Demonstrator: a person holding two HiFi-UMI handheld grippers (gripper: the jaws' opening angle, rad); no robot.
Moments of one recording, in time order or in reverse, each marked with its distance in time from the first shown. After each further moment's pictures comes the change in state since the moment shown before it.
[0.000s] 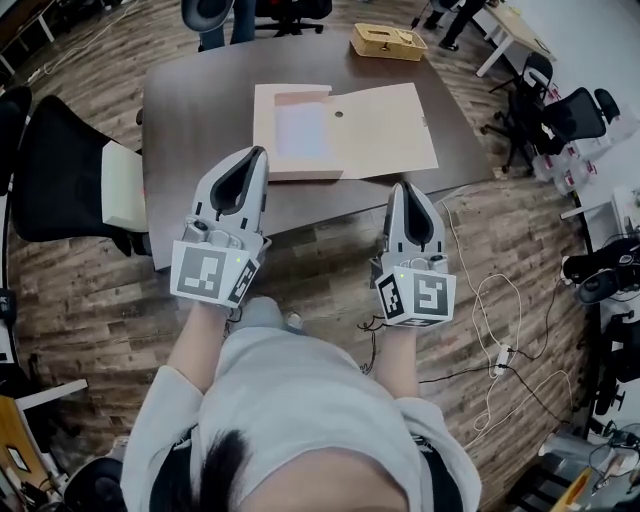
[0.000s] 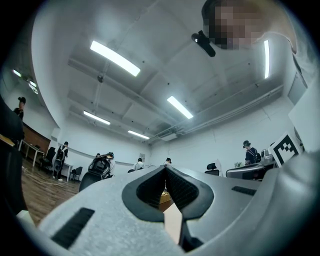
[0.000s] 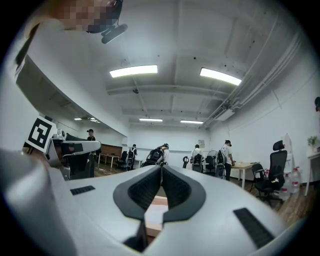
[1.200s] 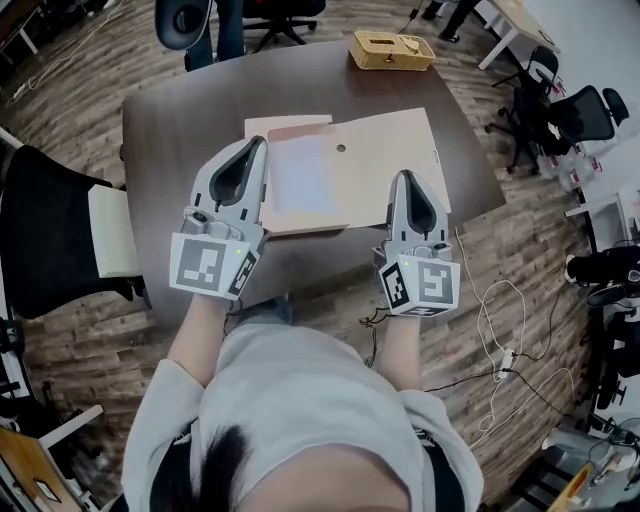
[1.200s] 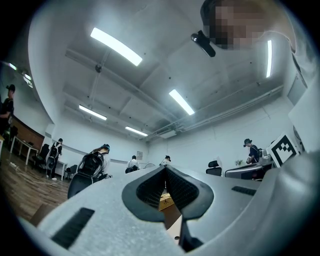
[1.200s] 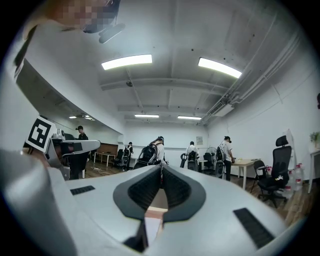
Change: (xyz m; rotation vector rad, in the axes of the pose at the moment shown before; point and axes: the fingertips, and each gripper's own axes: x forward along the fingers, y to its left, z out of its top) left arm 0.158 0.101 -0.052 -0.004 0.019 -0.039; right arm 0.182 -0.044 -0.031 0.014 0.030 -0.026
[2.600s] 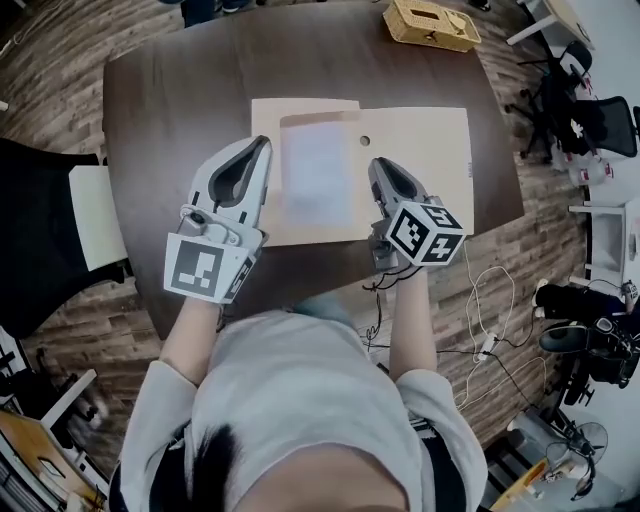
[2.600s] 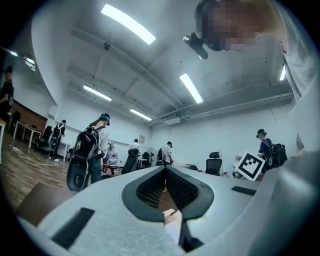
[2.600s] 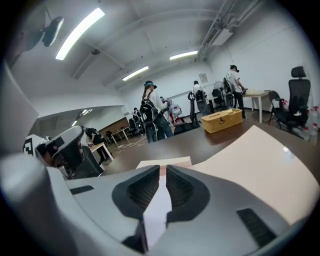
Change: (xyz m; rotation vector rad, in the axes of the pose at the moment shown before) left arm 0.048 0.077 -0.109 -0.104 0.170 0.005; right arm 0.140 0.013 -0.194 0.359 0.608 0.197
